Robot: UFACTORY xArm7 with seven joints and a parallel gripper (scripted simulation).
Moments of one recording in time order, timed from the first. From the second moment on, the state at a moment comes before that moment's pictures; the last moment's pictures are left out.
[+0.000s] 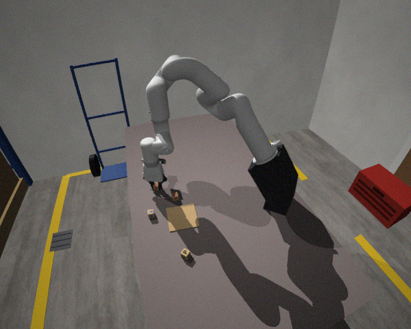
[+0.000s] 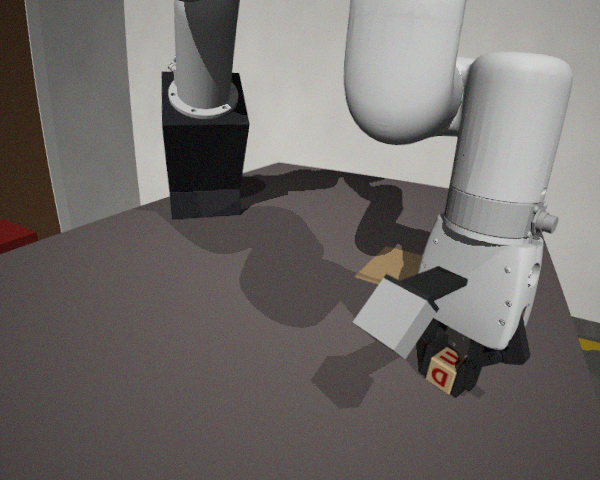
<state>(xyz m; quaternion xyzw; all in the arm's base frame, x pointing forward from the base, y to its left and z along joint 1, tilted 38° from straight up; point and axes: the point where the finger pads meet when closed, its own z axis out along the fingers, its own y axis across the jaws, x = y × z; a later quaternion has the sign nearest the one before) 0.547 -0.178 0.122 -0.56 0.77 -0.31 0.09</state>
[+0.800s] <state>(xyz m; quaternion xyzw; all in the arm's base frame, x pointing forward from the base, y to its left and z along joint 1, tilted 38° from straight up) 0.542 -0.175 0.129 -0.56 0.77 -0.31 0.09</state>
